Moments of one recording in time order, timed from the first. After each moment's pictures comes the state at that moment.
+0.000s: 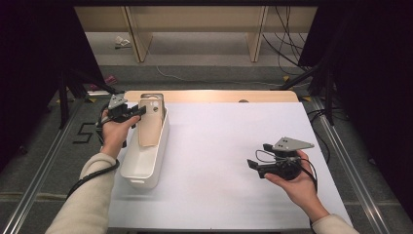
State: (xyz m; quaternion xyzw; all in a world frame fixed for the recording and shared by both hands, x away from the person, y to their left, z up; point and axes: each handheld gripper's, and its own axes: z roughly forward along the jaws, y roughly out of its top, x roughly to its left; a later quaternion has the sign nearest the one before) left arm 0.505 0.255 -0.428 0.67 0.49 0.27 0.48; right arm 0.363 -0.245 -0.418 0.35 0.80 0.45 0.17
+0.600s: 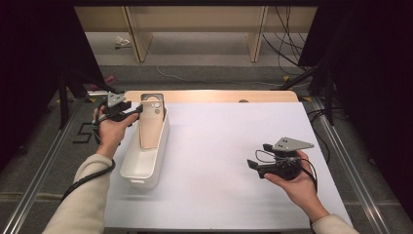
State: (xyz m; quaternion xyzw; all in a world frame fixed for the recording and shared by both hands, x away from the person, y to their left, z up) left arm 0.495 0.259 -0.406 0.68 0.49 0.33 0.43; right arm 0.363 -0.245 -0.418 0.35 0.80 0.45 0.17
